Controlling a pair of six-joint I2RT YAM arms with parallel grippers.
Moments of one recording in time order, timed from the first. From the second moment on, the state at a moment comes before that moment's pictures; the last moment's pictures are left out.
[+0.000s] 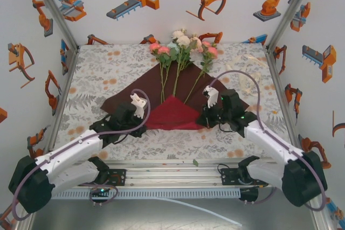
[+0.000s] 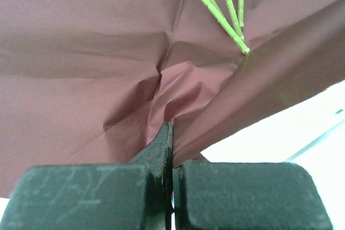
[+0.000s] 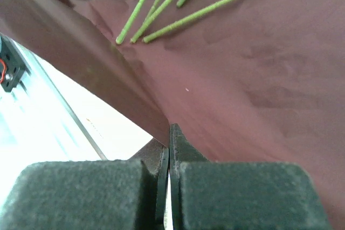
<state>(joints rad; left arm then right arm) -0.74 1.00 0.58 -0.37 0.02 -0.27 0.45 1.04 0.60 -0.25 -0.52 0.11</state>
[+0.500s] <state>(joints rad) -0.70 1.00 0.68 -0.54 0.12 -0.29 0.41 1.12 0.67 -0.27 -0.54 0.14</state>
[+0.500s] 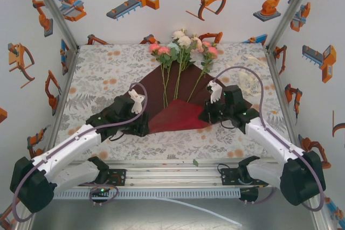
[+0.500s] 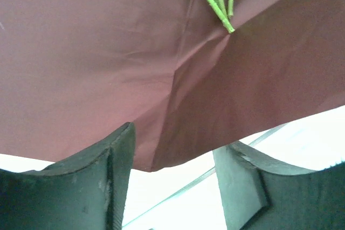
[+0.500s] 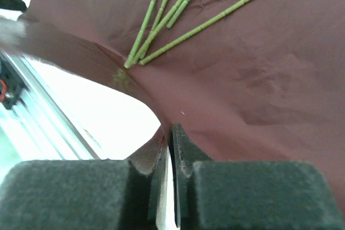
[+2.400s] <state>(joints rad) -0.55 1.08 0.59 -0.41 0.08 -0.39 0.35 1.30 0.68 -0.37 -0.58 0.30</state>
